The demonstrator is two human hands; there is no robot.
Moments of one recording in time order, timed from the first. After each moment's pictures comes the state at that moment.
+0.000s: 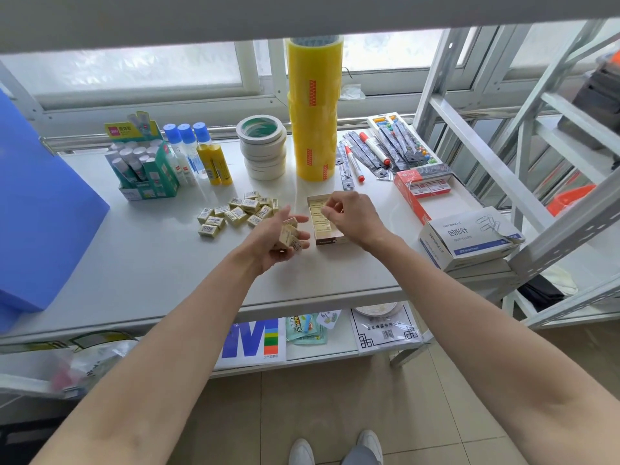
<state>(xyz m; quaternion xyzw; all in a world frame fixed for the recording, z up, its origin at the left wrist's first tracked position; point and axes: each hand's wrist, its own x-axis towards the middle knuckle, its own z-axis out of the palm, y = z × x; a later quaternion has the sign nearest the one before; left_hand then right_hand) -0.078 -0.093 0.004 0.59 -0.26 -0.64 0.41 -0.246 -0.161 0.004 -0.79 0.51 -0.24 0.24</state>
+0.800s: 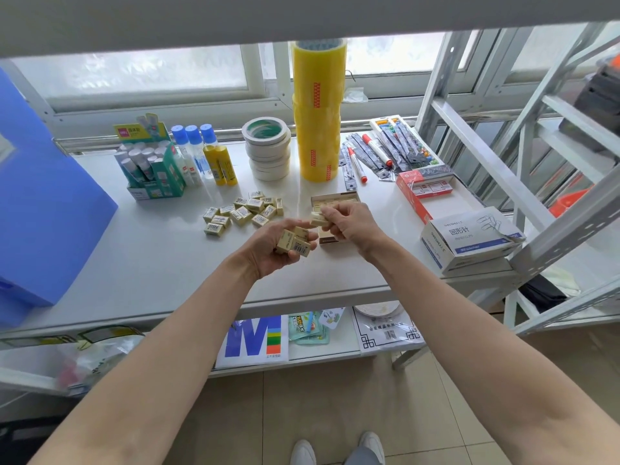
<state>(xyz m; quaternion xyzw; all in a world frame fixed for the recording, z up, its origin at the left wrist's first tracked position) -0.076 -0.073 0.014 0.48 -0.25 -0.72 0.43 -0.241 -0.136 0.003 -0.58 0.49 -0.34 0.56</state>
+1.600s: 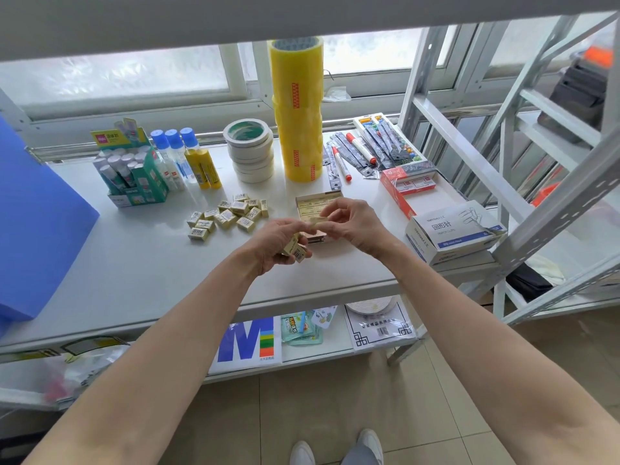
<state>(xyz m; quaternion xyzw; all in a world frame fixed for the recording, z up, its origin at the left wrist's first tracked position) -0.104 -0.085 0.018 0.61 -0.38 -0.60 0.35 -0.282 -0.141 0.000 -0.68 0.45 -0.31 0.49</state>
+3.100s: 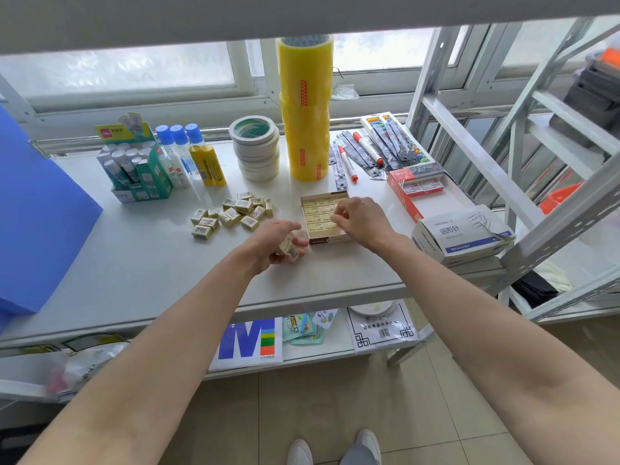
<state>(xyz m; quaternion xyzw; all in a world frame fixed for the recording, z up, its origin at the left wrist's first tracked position) -0.092 -0.092 0.009 0.65 -0.32 -0.58 0.36 -0.273 -0.168 -0.005 -0.81 0.54 -0.16 0.17</state>
